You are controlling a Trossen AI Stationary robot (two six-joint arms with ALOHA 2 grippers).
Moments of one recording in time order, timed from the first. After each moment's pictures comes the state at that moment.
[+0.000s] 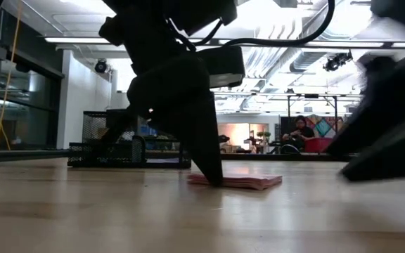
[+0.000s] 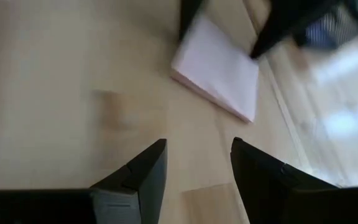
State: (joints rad) left arm -0.16 2.06 1.28 -0.29 -0.09 -0.21; right arm 0.82 2.02 1.11 -0.40 0.89 0.70
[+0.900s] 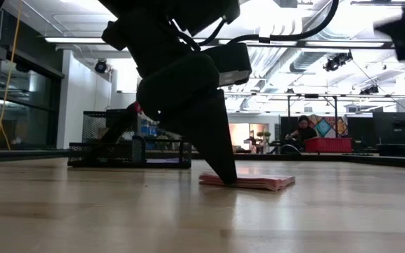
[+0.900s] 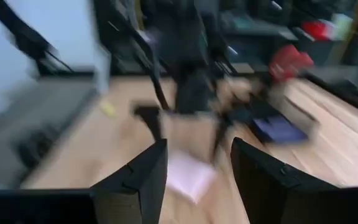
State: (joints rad) left arm -0.16 2.07 1.28 -0.22 -0.09 -0.19; right arm 0.99 0.96 0.22 0.54 0.99 0.18
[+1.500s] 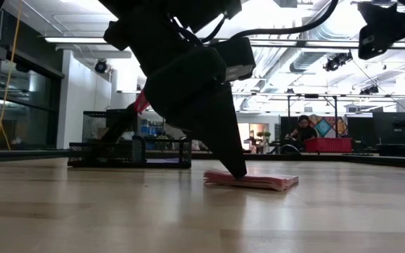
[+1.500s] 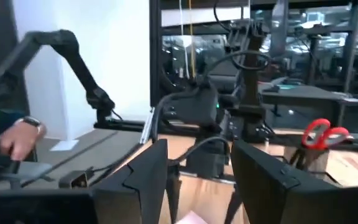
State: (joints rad) left arm -0.16 2.07 1.28 -0.18 -0.09 -0.19; right arm 0.57 0.49 0.01 0.66 0.31 -0.07
